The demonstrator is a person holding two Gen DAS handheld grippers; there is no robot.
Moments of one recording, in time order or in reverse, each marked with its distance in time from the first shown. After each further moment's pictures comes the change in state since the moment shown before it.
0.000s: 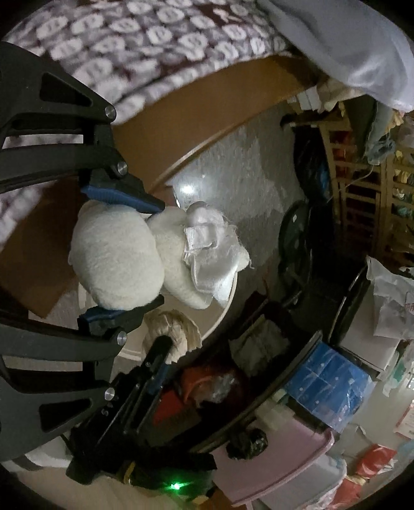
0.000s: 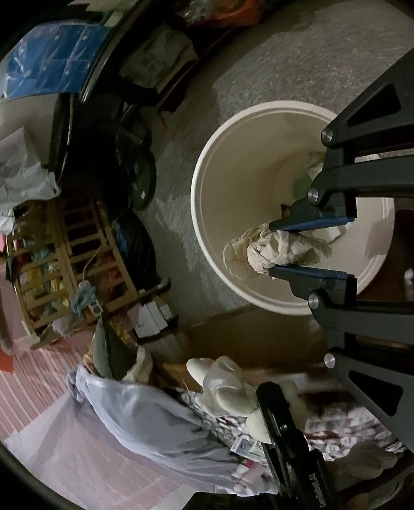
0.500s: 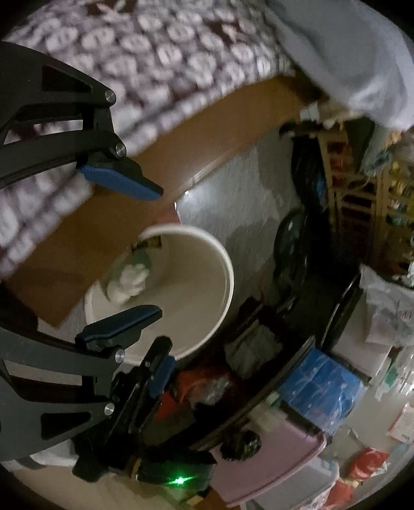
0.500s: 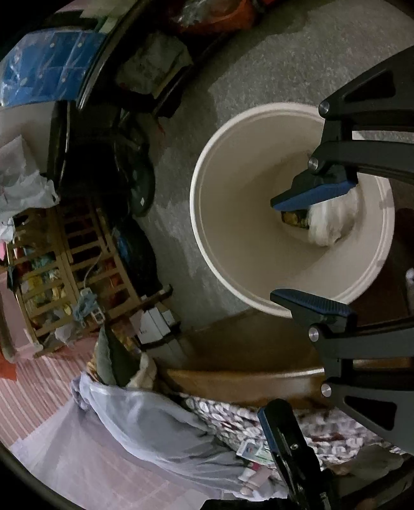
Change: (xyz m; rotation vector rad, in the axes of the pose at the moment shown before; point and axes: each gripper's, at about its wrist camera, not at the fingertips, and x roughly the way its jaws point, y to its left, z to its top) left arm -0.027 0.018 -0.009 -0.019 -0.030 0.052; right arm -0.001 0.005 0.001 0.013 -0.002 -0.013
